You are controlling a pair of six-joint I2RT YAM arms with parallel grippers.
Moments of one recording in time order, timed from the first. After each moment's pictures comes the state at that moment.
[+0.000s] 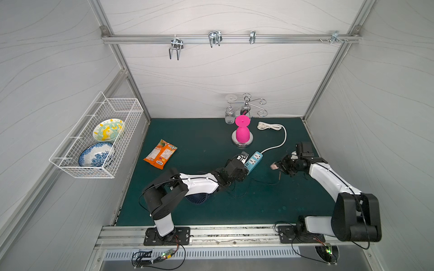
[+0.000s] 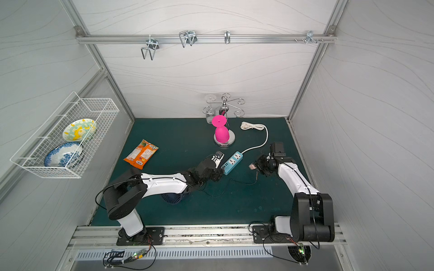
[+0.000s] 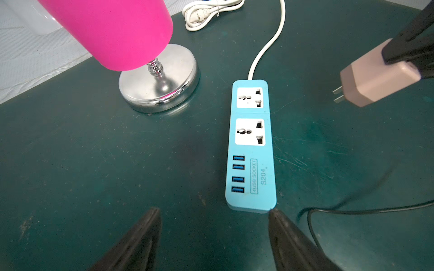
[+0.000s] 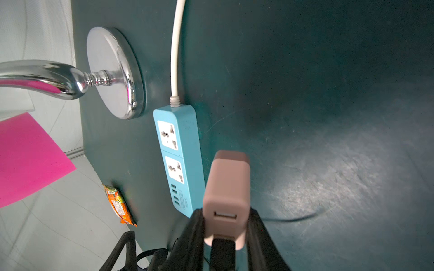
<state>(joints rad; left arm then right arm) -0.94 1.74 0.90 0.23 -0.34 -0.09 0.04 1.33 0.78 -0.49 -0.40 0.88</state>
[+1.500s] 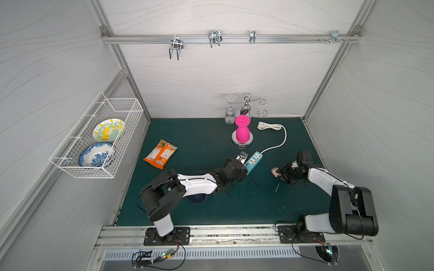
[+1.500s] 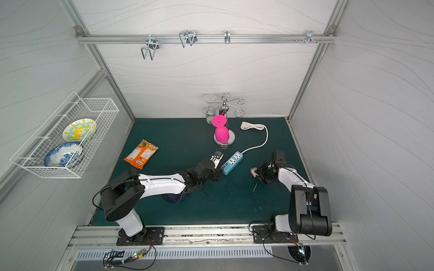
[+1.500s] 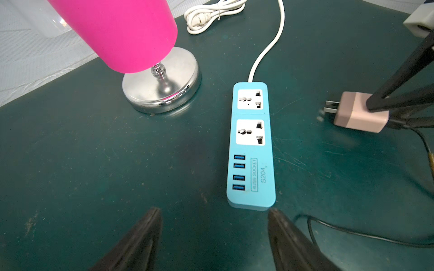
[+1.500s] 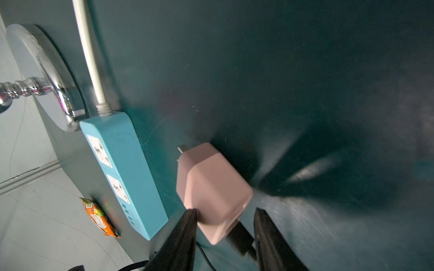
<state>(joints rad) -0.94 1.71 0.89 0.23 -0.35 -0.09 -0.02 1.38 0.64 -0.42 -0.41 0.84</state>
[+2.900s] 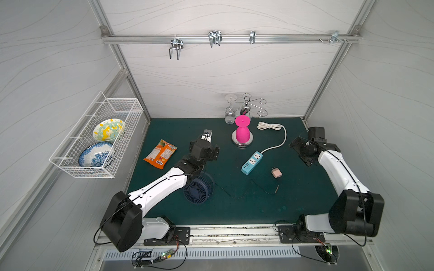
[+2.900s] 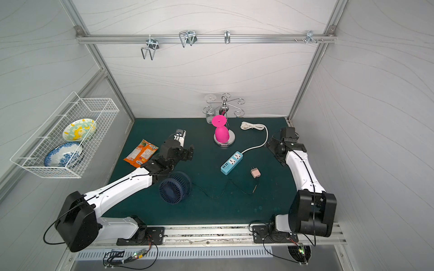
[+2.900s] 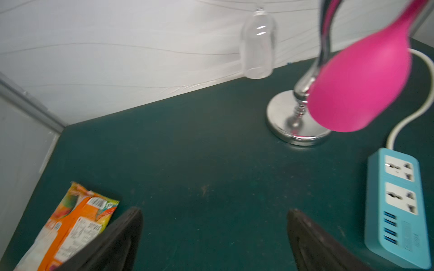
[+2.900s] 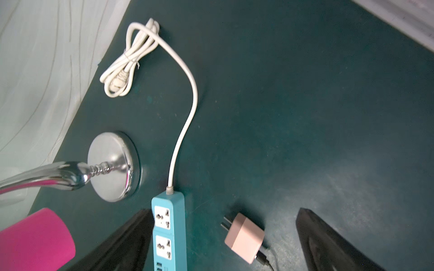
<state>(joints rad) -0.53 1.28 0.87 -0.09 -0.43 -0.08 -0.06 1.38 1.11 -0.69 -0.01 0.71</state>
